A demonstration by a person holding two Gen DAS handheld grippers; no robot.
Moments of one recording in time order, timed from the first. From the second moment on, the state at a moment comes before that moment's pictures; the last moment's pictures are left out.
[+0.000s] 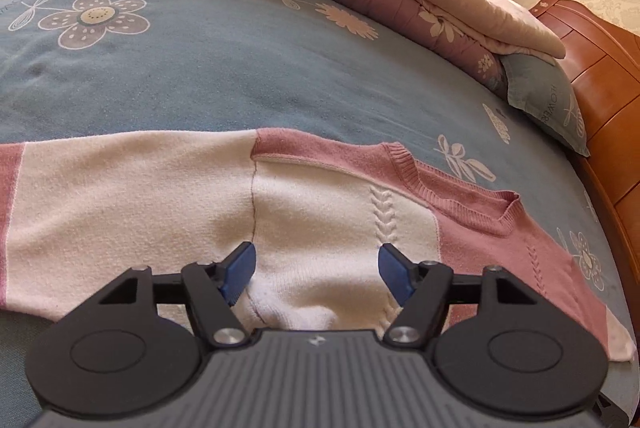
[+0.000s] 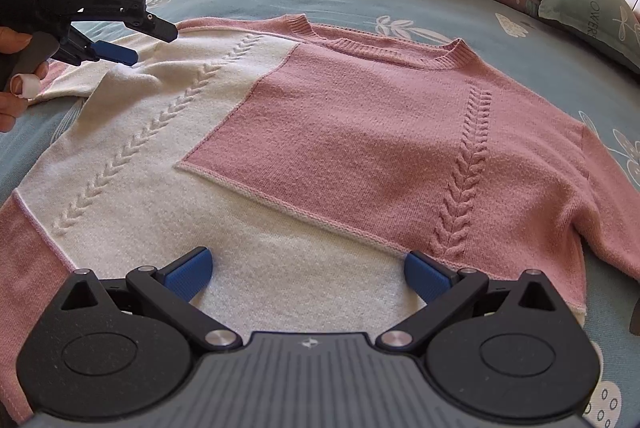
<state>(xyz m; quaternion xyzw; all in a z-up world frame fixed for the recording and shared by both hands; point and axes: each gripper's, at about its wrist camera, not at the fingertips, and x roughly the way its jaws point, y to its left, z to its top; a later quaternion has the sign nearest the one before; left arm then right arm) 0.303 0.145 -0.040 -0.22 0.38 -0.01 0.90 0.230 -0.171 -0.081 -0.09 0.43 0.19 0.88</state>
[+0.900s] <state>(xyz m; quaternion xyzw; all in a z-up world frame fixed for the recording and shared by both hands) 0.294 0.218 -0.062 -0.36 0.38 0.03 0.85 0.229 -0.172 -0.082 -0.09 0.42 0.20 0.88</state>
